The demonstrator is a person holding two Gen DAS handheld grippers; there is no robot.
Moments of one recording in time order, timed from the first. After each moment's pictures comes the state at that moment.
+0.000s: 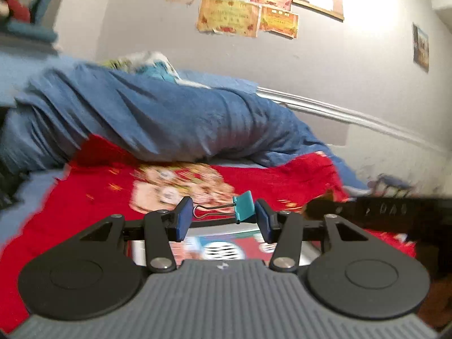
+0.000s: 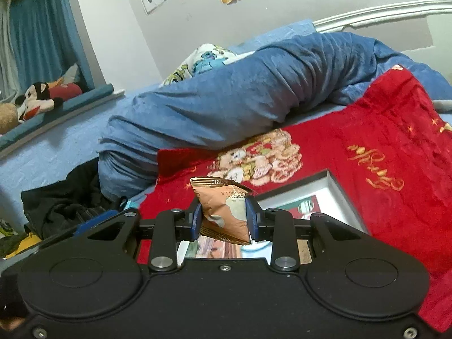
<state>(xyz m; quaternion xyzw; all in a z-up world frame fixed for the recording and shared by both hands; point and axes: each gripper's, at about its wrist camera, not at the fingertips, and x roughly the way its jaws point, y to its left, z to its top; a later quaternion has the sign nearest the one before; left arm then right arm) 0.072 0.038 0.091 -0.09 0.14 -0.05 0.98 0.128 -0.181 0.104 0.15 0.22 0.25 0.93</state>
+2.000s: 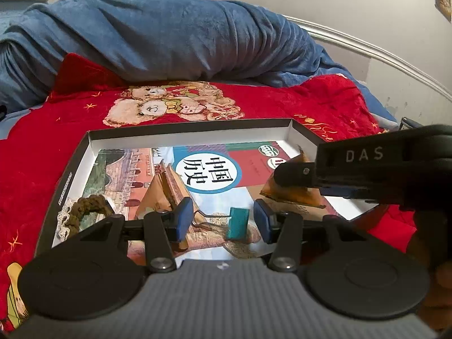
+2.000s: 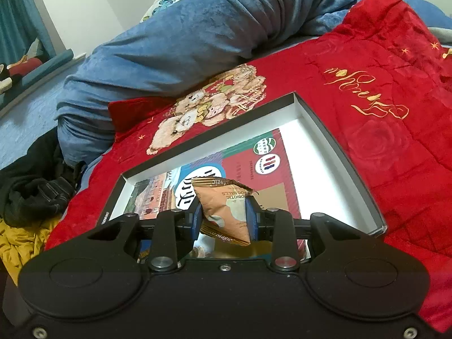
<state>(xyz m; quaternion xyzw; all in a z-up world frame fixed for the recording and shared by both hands) 0.144 -0.024 -0.032 -0.05 0.26 -0.01 0.97 0.215 -0.190 -0.014 0.16 0.33 0.23 0.90</state>
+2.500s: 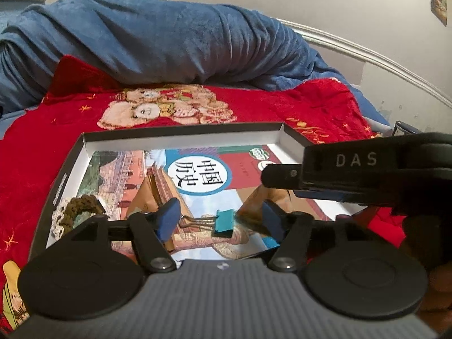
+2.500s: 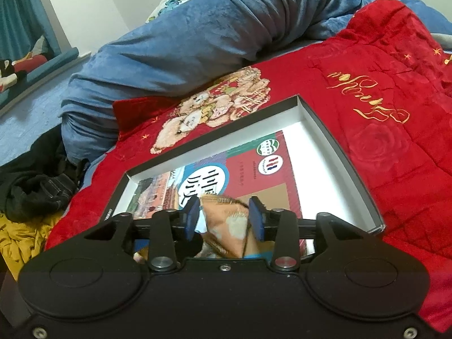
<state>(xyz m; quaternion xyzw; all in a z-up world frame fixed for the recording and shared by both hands) 0.139 -0.029 -0.028 -0.05 0.24 -0.02 0.97 0.210 -0.191 -0.011 0.16 0.32 0.24 0.90</state>
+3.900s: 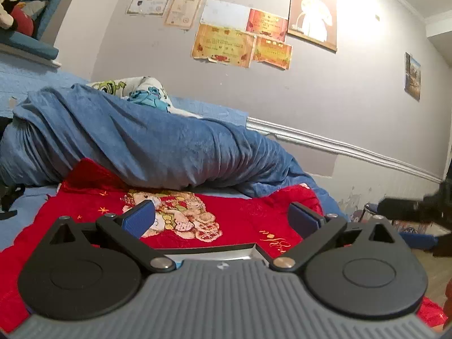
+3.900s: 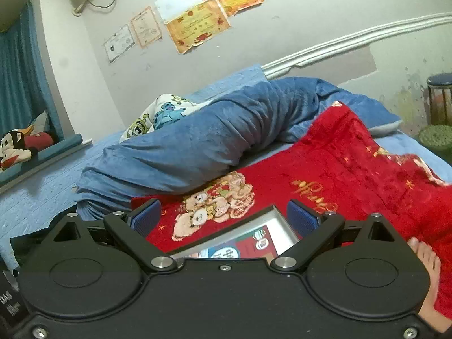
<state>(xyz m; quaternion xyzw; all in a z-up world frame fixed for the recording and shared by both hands) 0.045 0.024 0.121 -0.10 0.07 -0.06 0.99 0.029 -0.254 0.166 0.20 0.17 0.14 0.96</state>
